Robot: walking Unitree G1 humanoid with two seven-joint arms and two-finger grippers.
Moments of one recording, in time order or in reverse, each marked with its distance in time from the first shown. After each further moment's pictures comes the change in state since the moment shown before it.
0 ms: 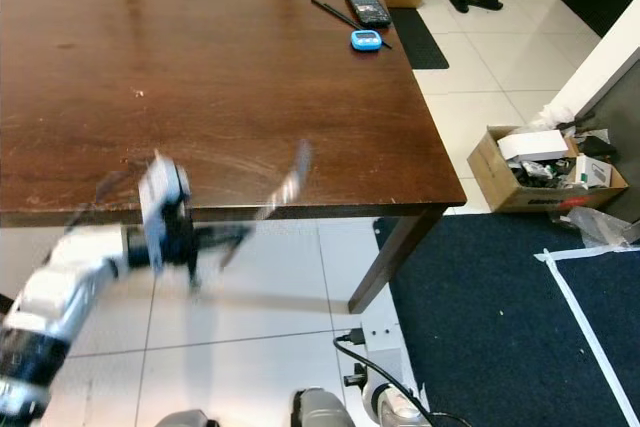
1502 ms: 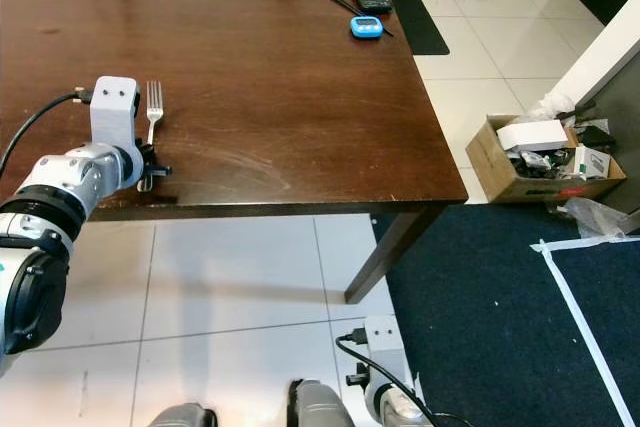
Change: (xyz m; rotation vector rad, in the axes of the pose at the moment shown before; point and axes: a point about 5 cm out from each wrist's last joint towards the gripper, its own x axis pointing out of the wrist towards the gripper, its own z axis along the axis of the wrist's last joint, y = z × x) left arm -0.017 0.104 -0.013 -0.301 0.477 1.046; right arm 0.000 -0.003 0.001 0.005 -0.006 -0.008
